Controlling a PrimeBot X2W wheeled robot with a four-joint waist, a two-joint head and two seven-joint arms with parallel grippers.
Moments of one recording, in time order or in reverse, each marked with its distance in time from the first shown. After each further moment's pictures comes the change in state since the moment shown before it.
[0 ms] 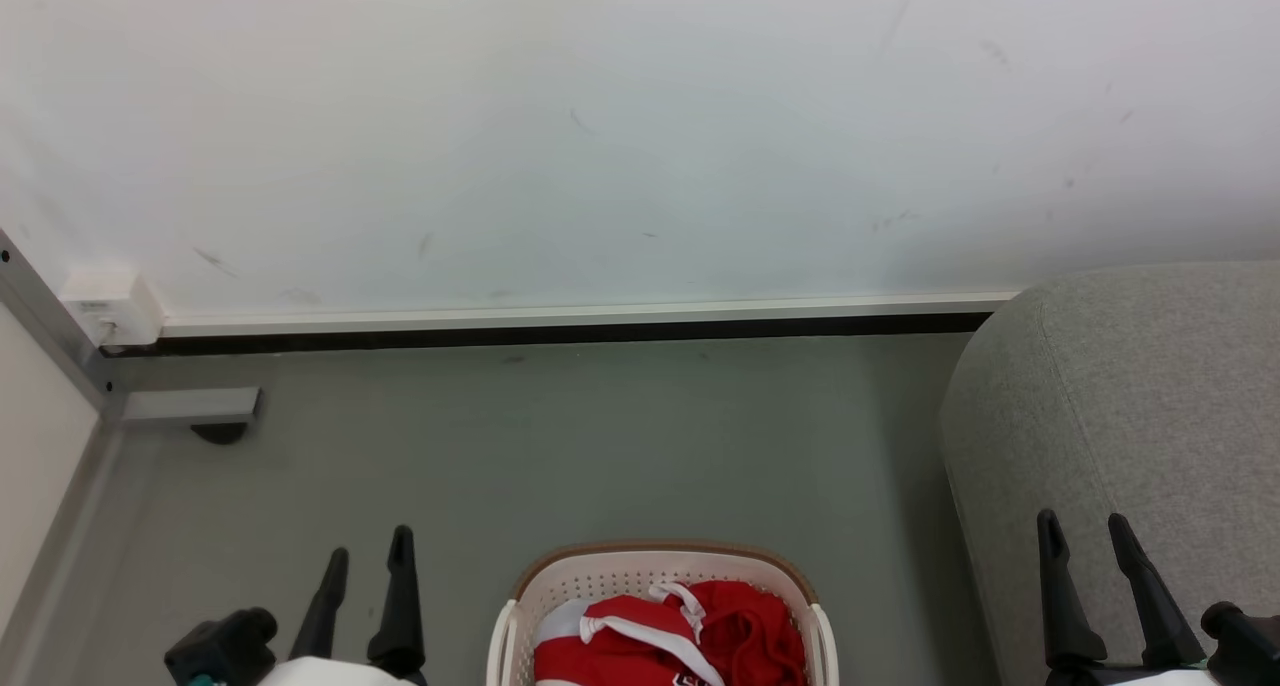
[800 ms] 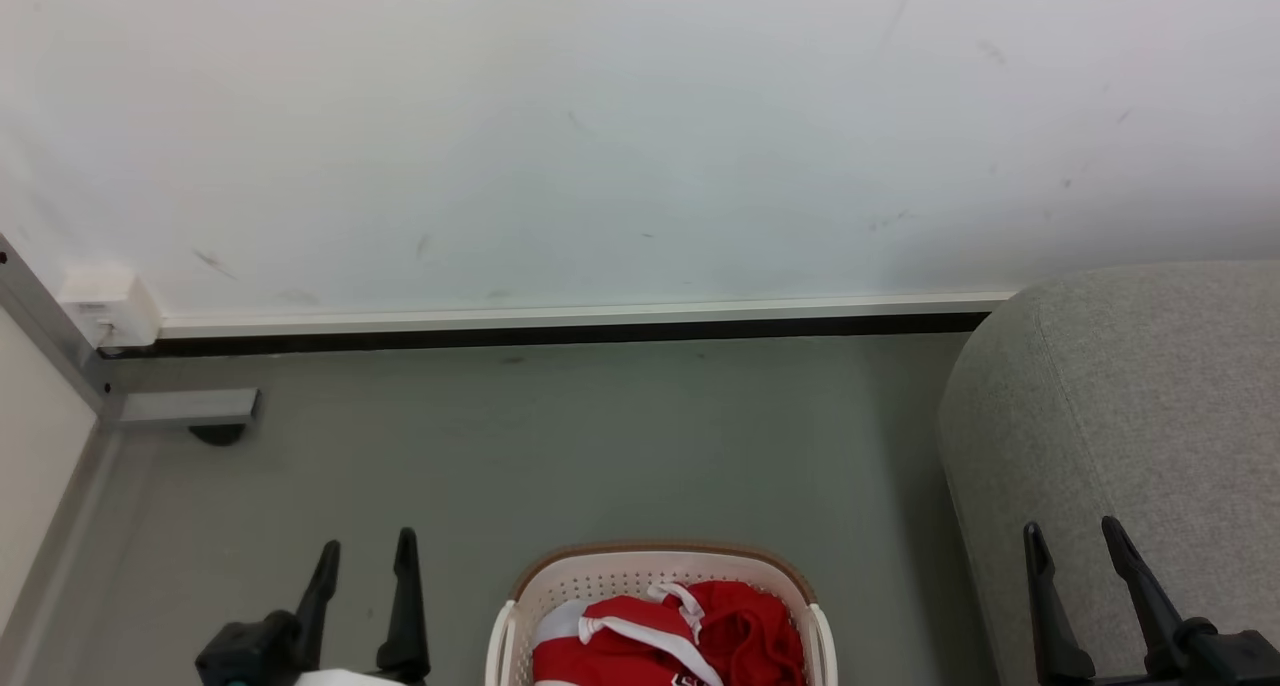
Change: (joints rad) left arm 0.012 0.002 -0.004 -0.008 0.231 0.025 -0.054; right arm 0.020 -0.003 0.002 -0.010 -0.187 0.000 -0.053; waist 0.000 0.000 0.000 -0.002
